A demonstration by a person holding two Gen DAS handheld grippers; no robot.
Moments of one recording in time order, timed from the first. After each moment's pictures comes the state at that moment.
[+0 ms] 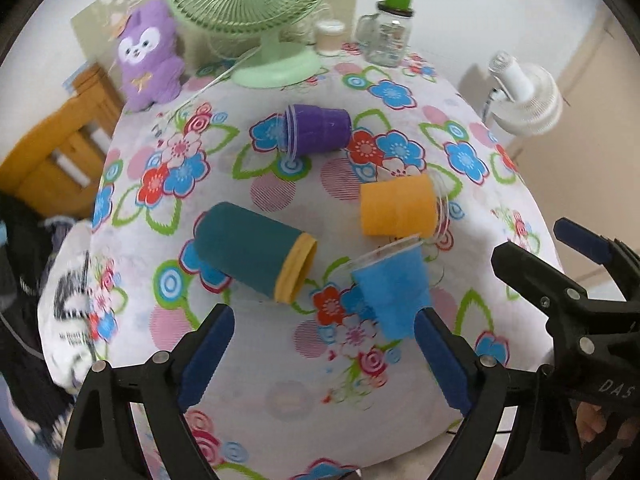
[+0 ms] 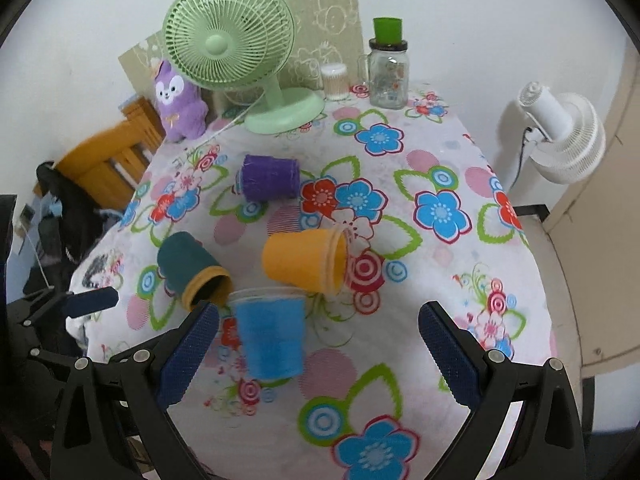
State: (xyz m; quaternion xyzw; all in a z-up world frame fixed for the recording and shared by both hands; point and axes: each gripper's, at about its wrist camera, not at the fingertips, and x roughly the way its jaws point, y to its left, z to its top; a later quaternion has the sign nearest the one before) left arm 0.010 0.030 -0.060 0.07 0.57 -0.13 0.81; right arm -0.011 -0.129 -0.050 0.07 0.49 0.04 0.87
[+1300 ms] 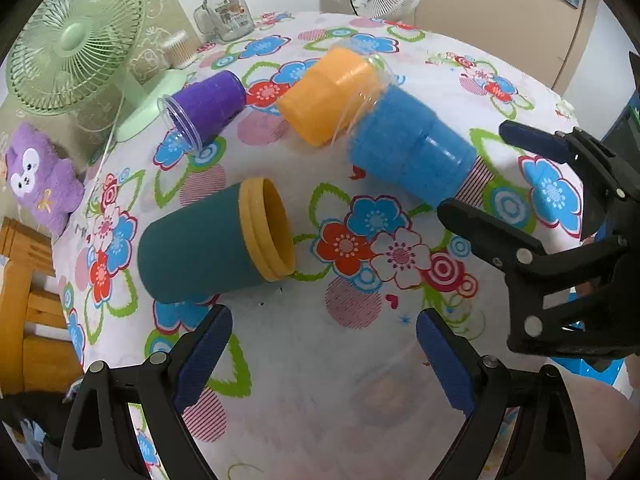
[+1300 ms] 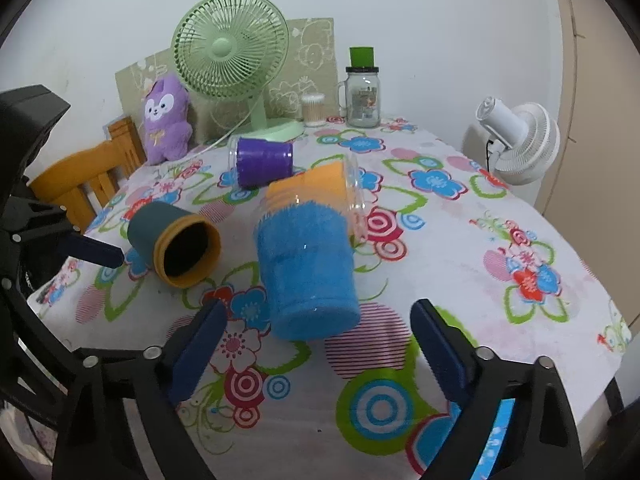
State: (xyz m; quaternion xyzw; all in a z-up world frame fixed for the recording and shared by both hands) left arm -0.011 0.037 -0.150 0.31 0.50 -0.31 0.75; right arm -0.083 -0.071 -0.161 0.07 0.35 -0.04 0.93
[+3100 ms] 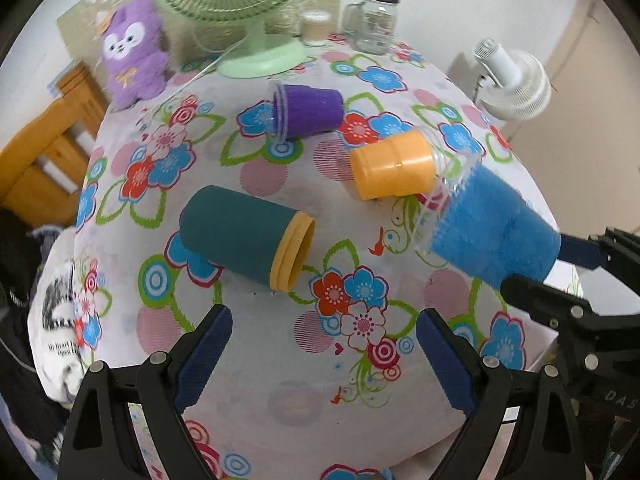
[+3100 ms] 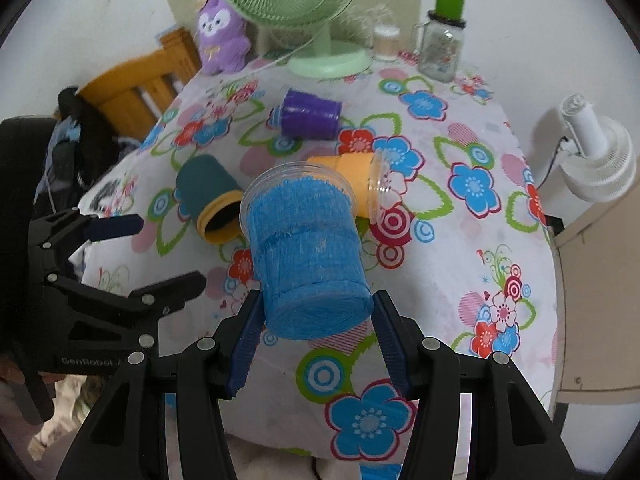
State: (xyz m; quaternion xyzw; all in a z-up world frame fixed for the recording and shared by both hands) left arm 0.004 0.034 -0.091 0.06 0.57 -0.14 0.81; right arm -0.023 -0.112 -0.071 -0.01 0.56 0.12 0.82
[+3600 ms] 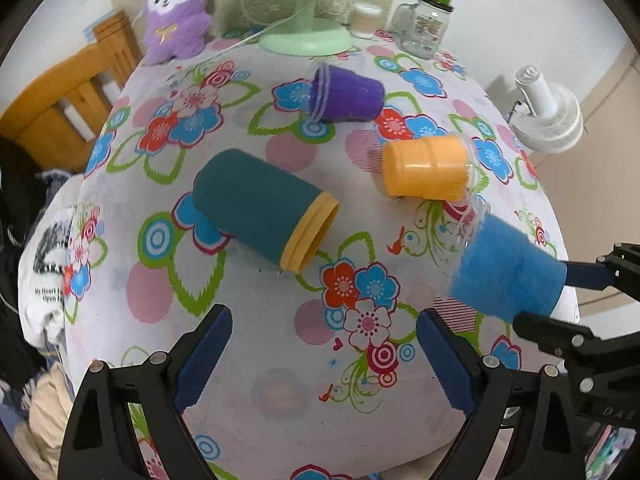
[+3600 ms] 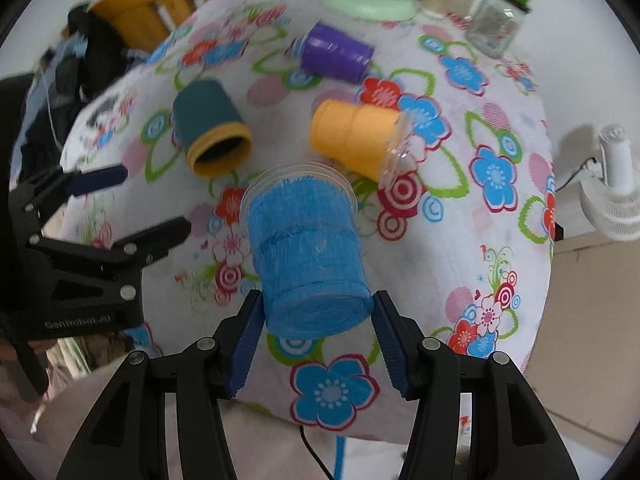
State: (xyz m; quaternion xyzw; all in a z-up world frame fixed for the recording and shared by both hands) left arm 0.002 0.046 -0.106 0.00 0.59 -0.08 0.81; right arm 0.003 -0.097 -0.089 -0.11 0.65 0.16 0.73
